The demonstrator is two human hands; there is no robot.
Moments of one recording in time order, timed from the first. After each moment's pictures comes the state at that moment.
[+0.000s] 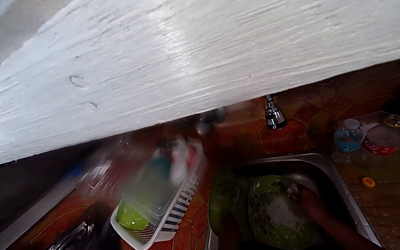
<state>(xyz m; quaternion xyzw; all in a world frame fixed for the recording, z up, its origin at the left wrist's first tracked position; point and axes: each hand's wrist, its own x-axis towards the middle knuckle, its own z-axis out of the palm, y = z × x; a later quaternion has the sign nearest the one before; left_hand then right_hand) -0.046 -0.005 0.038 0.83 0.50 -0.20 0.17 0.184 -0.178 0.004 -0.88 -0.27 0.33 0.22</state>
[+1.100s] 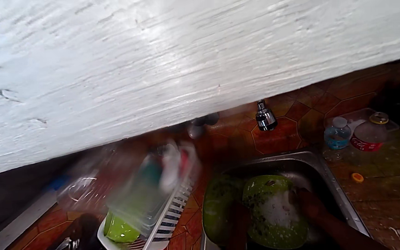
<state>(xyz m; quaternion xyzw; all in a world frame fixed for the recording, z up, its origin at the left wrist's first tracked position) 0.026 -0.004 0.009 0.77 0.54 -0.20 0.27 0.195 -0.186 -0.036 -0.89 -0.25 0.37 0.11</state>
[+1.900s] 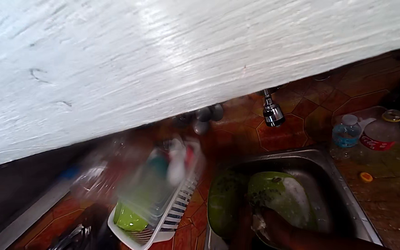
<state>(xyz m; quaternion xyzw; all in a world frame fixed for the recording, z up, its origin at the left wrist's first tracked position) 0.008 -0.027 0.007 0.53 0.57 0.09 0.62 0.088 -0.130 0.002 -0.69 -0.53 0.39 0.31</state>
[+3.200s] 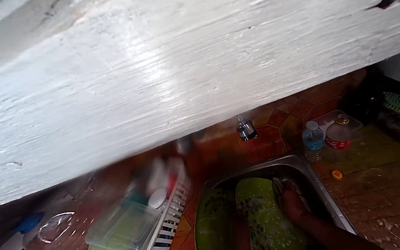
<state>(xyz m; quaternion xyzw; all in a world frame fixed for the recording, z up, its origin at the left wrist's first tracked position) 0.027 -0.056 0.073 0.73 0.51 0.04 0.45 0.186 -0.166 -0.027 -0.90 -0.23 0.22 0.29</state>
